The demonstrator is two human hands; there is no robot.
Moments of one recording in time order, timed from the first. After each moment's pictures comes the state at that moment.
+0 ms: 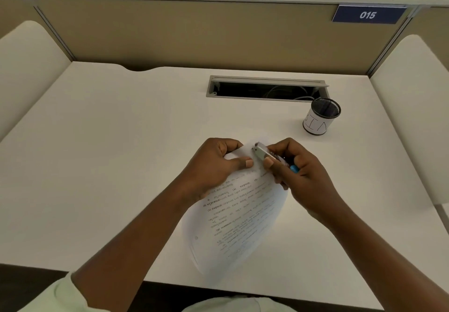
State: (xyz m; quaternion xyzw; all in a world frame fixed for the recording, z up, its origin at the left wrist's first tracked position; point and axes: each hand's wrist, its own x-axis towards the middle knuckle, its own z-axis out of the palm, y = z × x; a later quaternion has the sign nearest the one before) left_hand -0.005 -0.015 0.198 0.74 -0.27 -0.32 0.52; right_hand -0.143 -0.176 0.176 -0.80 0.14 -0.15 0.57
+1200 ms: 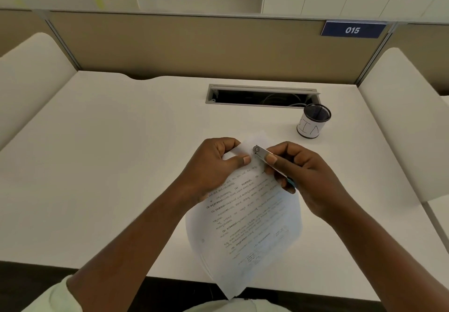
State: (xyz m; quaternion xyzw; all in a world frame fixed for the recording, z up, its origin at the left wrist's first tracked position) left_hand -0.031 0.004 0.217 0.74 -0.29 -0.28 0.54; right_hand -0.166 -0.164 0.203 -0.71 0.16 -0.09 0.68
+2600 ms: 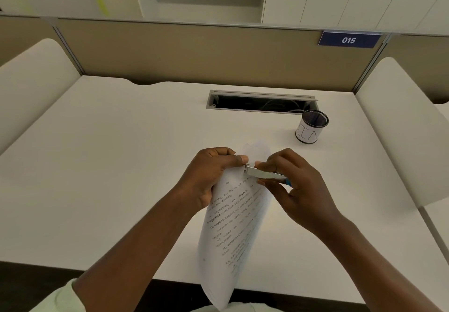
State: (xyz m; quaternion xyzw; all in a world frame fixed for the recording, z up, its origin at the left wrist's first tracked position) left_hand -0.039 0.004 0.219 0.65 -0.10 -0.39 0.64; right_hand -0.180 -0.146 0.198 -0.92 0.03 -0.26 0.29
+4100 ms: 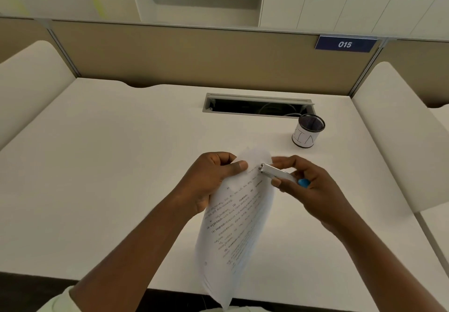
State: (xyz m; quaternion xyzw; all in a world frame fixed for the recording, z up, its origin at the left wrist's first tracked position) left_hand -0.033 -0.004 0.212 0.66 -0.16 -0.41 0.61; right_hand -0.186 -0.183 0.194 -0.81 0.20 -0.14 0.53
